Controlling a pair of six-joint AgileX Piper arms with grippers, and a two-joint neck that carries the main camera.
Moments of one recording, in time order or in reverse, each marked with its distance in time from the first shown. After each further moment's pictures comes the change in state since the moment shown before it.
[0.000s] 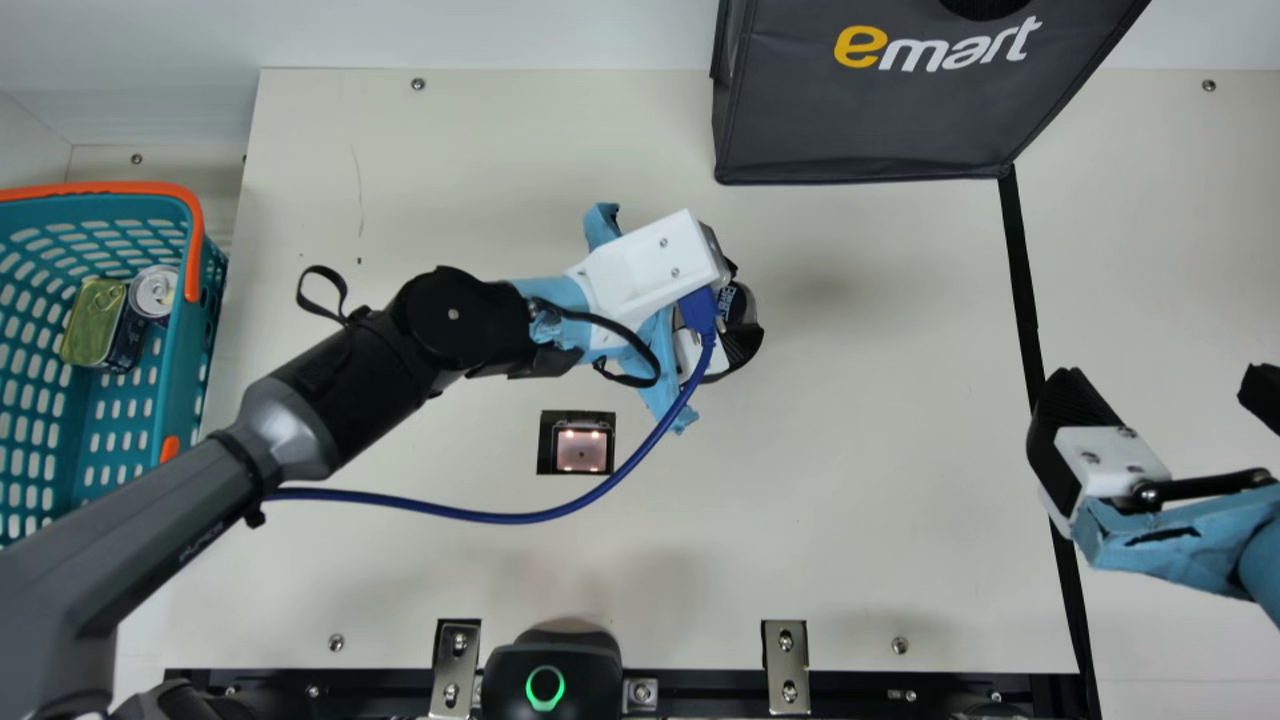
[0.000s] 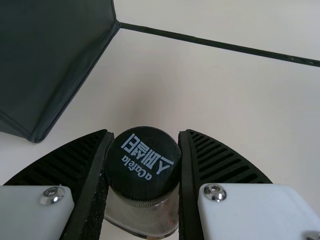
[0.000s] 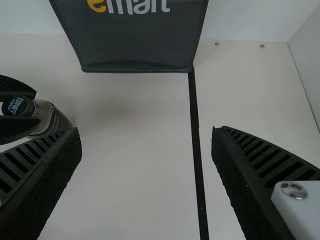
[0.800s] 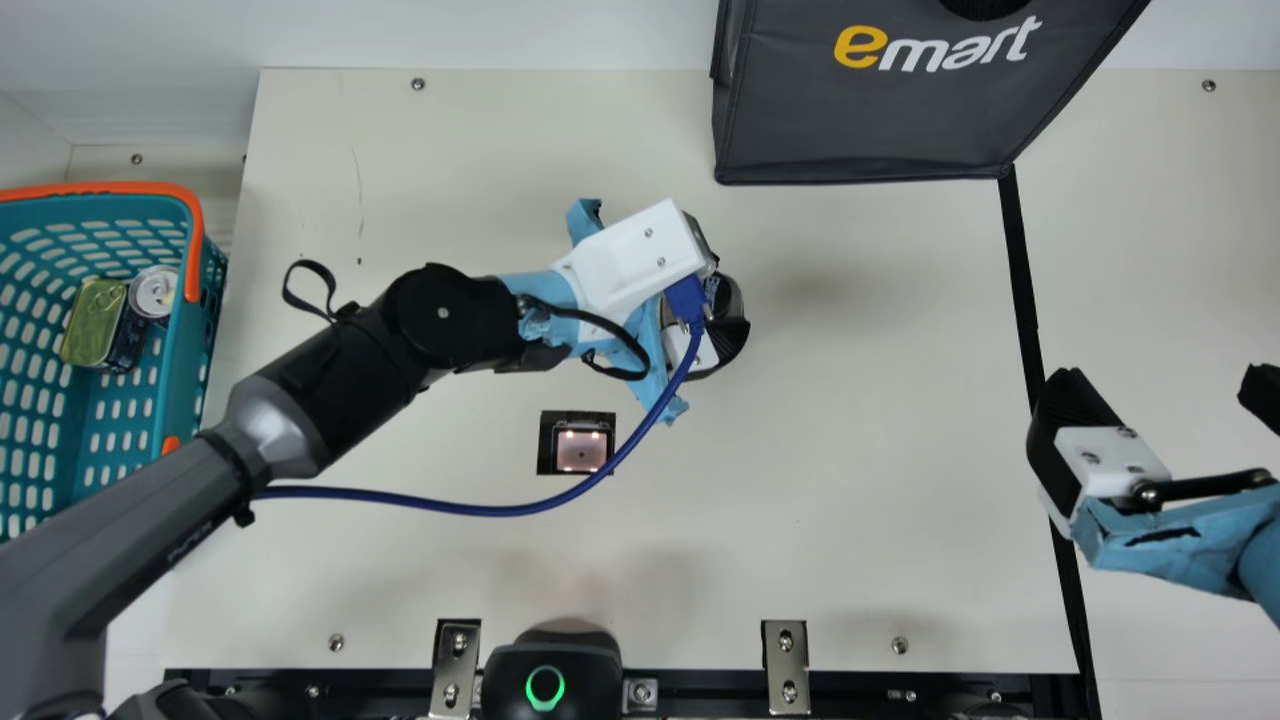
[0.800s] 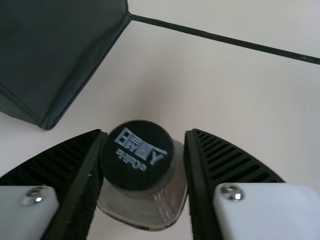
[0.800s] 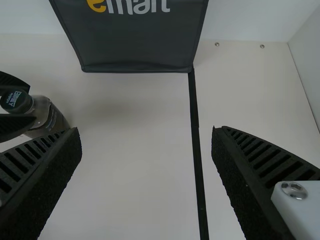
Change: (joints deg) left arm 0.9 -0.5 0.2 3.2 -0.5 -5.3; right arm 0.0 0.0 0.0 0.0 0.0 0.0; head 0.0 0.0
